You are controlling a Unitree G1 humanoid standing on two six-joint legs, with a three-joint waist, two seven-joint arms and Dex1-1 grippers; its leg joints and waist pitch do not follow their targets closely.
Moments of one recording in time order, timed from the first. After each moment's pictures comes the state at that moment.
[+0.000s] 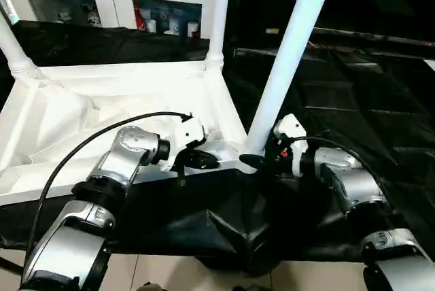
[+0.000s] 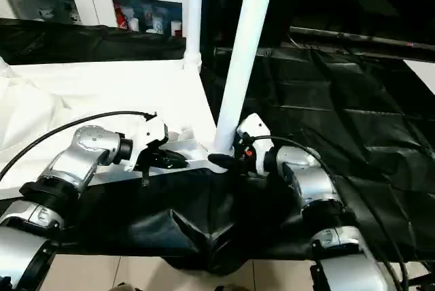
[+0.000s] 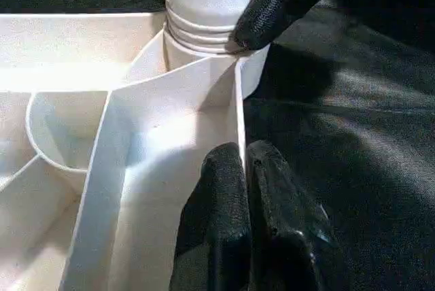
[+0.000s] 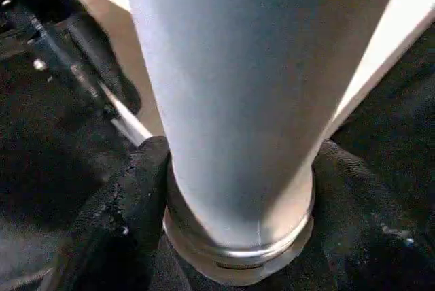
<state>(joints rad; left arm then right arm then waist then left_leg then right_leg) -0.68 0.31 -0.23 0.76 0.07 0.03 -1.20 -0.53 -0.25 0.09 0.68 0.09 0.11 0.96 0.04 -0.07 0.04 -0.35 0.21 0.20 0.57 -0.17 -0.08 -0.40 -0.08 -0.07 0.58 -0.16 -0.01</state>
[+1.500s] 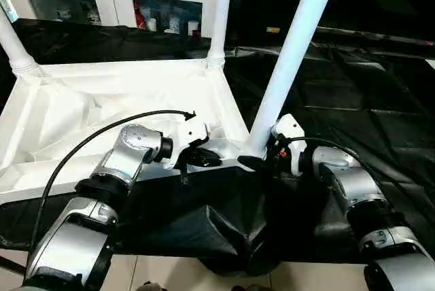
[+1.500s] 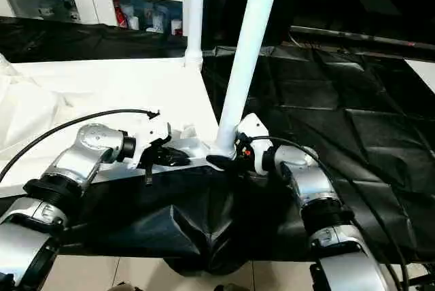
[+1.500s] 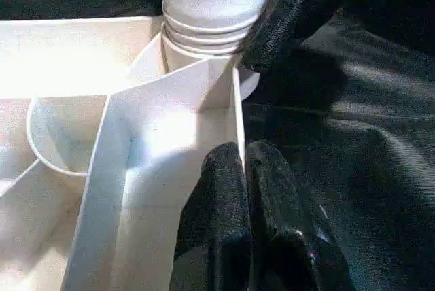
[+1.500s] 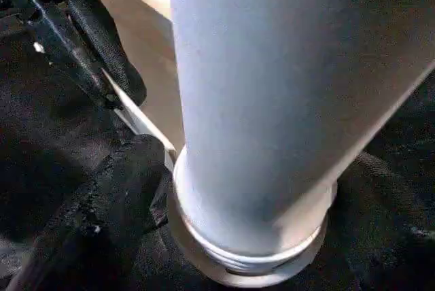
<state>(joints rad) -0.70 0.30 -0.24 0.79 0.07 -0.01 -1.22 -0.55 -0.29 0.12 0.69 0.07 0.08 0.99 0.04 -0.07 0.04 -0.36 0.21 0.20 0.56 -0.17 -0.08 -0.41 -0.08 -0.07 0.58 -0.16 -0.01</state>
